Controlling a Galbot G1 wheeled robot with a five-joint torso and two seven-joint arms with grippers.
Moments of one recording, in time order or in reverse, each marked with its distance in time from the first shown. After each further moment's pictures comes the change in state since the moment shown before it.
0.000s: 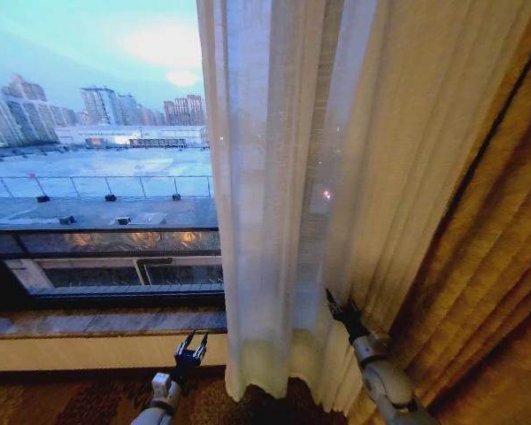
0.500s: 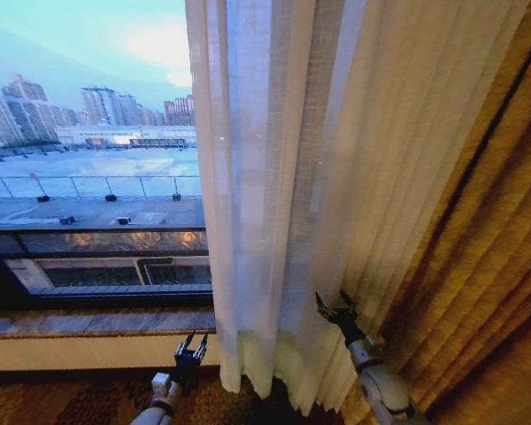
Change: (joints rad) left arm 0.000 0.000 0.000 0.000 0.000 0.000 0.000; right arm -0.005 0.018 -0.004 0.003 -0.053 0.029 -0.024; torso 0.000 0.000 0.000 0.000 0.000
